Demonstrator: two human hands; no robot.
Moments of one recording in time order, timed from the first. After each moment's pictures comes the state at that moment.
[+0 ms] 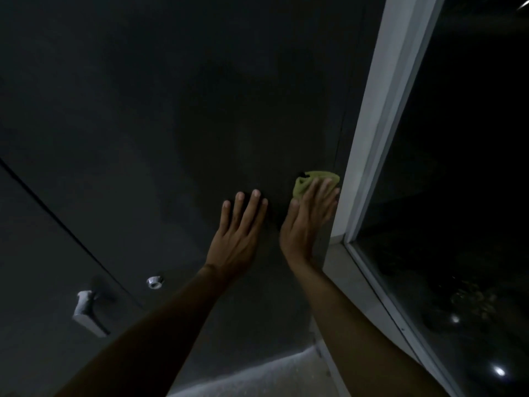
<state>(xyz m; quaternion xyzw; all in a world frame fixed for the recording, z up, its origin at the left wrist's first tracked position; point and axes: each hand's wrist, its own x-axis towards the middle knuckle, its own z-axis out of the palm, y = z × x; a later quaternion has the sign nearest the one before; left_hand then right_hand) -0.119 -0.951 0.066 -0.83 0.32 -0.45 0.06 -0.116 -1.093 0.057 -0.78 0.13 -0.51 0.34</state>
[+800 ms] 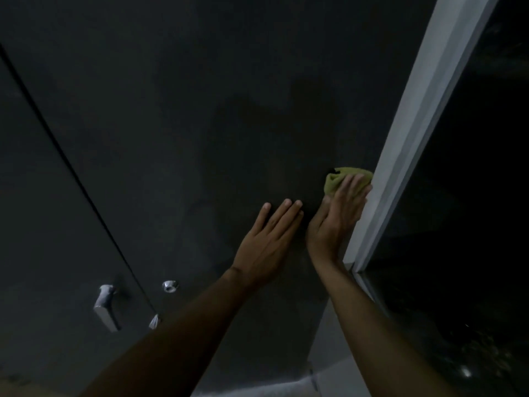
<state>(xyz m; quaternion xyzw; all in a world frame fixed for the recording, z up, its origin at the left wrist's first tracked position) -0.138 -0.973 0.127 -0.86 0.36 -0.37 0.05 -0.111 -1.116 0.121 -0.76 0.07 -0.56 0.31</state>
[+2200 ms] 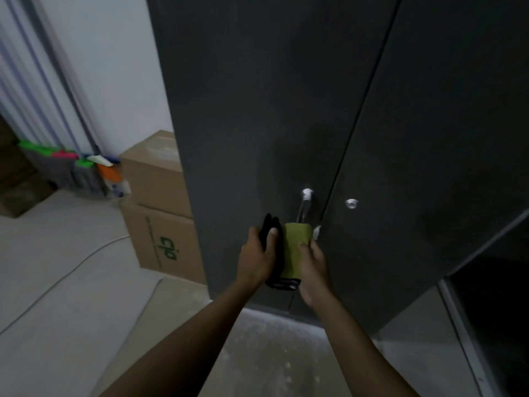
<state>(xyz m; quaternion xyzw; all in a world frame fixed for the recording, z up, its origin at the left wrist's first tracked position) -0.383 -0.597 0.032 -0.82 -0.14 -0.12 -0.54 -0.368 -0.714 0.025 -0.63 0.10 0.07 0.76</state>
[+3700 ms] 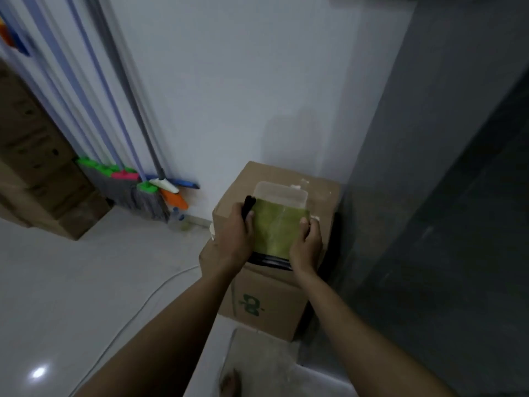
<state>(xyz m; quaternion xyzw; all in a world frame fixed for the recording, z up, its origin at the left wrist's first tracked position) -0.105 -0.055 0.023 -0.87 -0.13 -0.26 -0.39 -0.069 -0.189 -0.005 -0.78 0.04 -0.12 0.61</state>
